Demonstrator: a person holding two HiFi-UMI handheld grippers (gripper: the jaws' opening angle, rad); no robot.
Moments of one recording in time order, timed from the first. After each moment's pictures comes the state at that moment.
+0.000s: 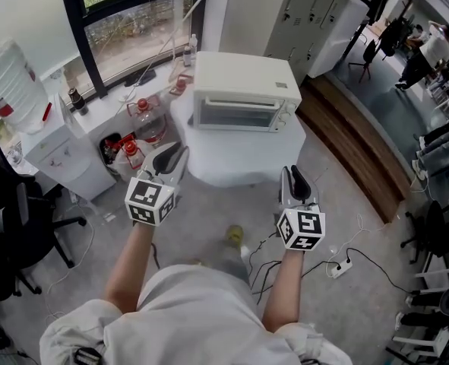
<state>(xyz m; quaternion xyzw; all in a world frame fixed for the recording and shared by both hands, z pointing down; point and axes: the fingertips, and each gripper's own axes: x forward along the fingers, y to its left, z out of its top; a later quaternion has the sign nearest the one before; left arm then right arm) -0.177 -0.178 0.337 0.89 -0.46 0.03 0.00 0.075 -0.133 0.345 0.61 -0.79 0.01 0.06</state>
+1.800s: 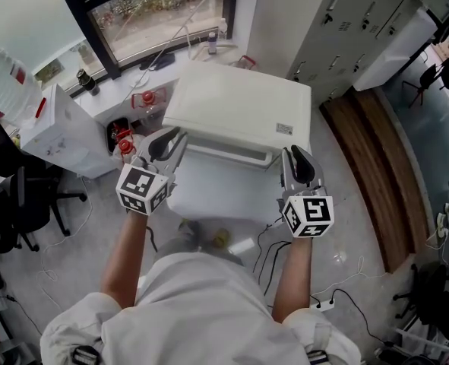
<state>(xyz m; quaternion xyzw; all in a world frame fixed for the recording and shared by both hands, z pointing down) -0.058 -0.461 0.351 0.84 -0.53 0.08 0.01 0.175 -0.485 0.362 0.45 -0.89 0.03 0.06</state>
